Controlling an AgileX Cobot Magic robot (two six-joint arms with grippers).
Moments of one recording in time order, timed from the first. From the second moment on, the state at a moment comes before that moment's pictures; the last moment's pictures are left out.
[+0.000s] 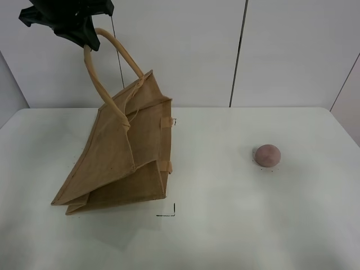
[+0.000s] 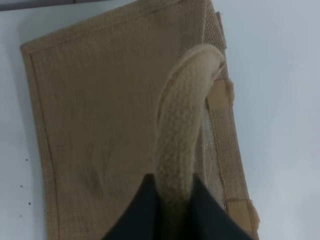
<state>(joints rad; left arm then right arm) -0.28 1.79 -2.01 -0.03 1.17 -0.15 0.01 0.47 -0.60 0.06 0.93 -0.07</state>
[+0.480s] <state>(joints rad) -0.28 1.79 -2.01 -0.05 1.17 -0.14 0.01 1.50 -1.04 0.06 0.84 -0.07</state>
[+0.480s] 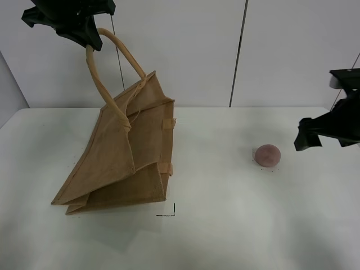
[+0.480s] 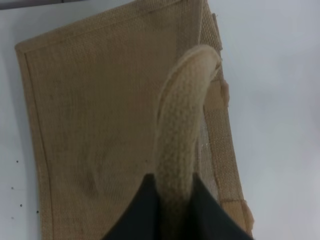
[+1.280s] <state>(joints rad) -0.28 1.79 -2.01 -0.06 1.17 -0.12 0.10 2.12 -1.55 0.03 0.98 0.01</state>
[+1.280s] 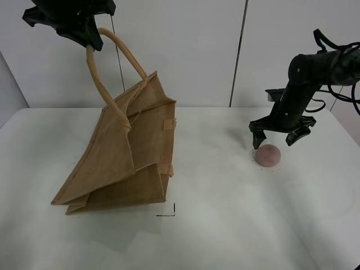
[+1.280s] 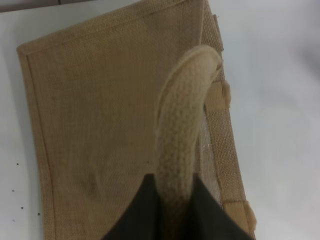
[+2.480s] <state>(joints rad) -0.28 1.79 -2.01 -0.06 1.16 -0.12 0.09 2.09 -1.83 0.26 1.09 -0.12</state>
